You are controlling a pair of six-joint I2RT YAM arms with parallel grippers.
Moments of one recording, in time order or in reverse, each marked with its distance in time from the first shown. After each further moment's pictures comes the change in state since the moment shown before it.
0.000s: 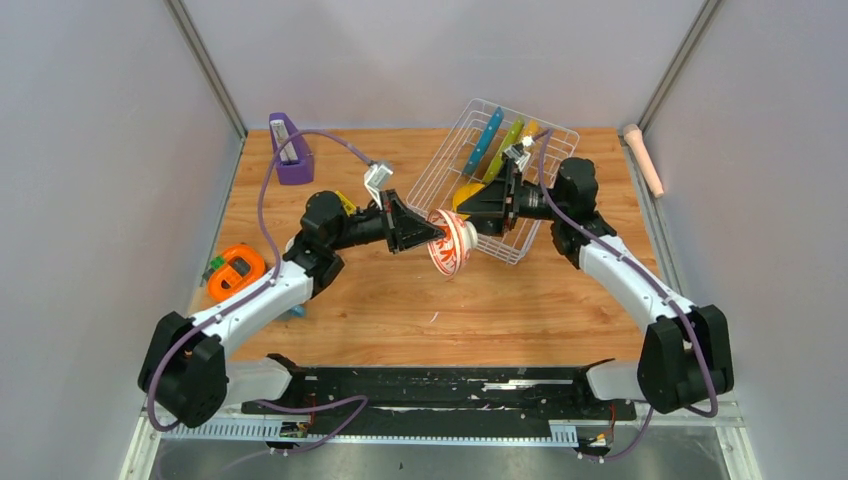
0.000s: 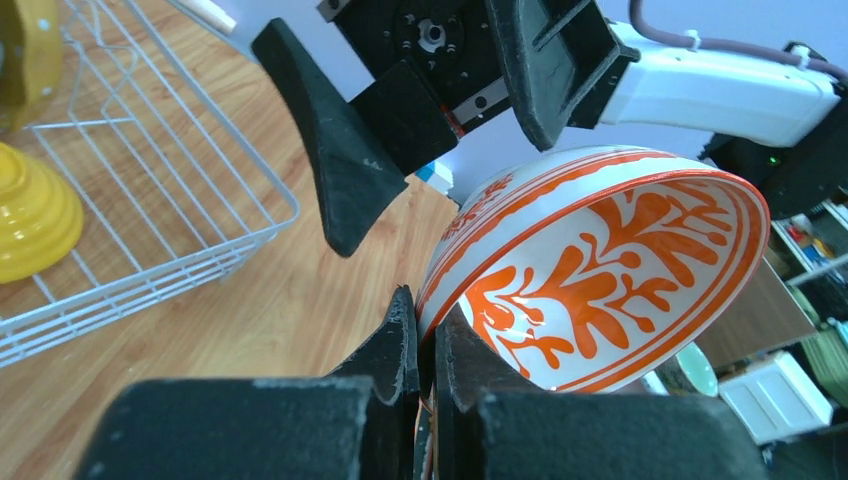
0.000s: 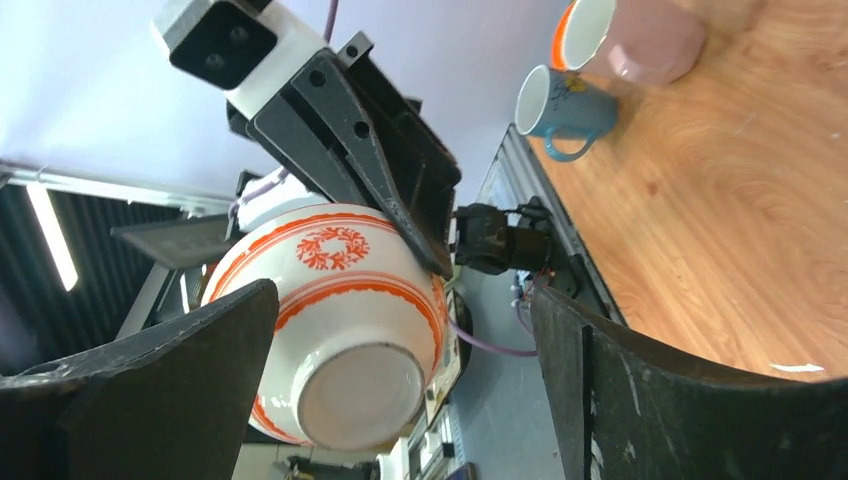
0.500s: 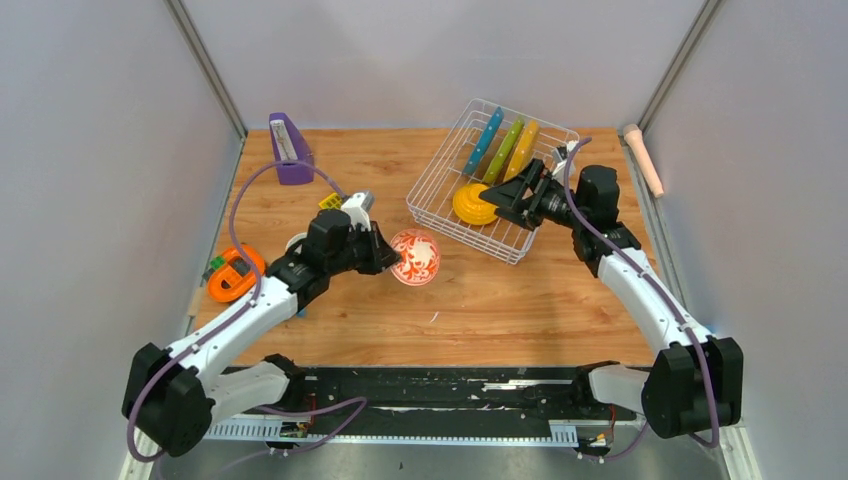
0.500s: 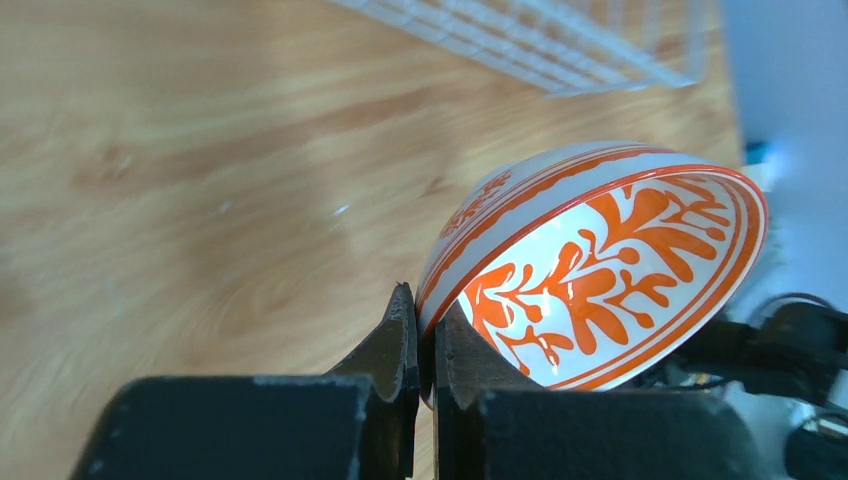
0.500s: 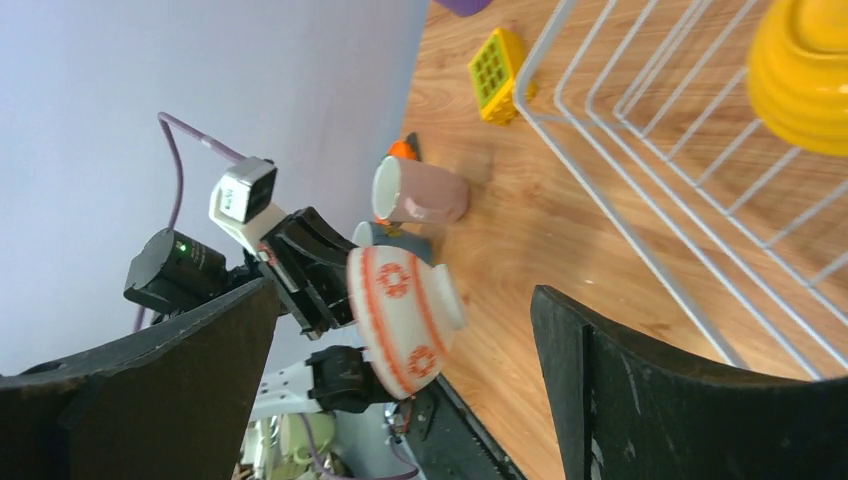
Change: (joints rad) left arm 0.000 -0.212 -0.052 -0.735 -0.551 0.126; right arm -0.125 -0.130 -0.036 -0.317 0.370 -0.307
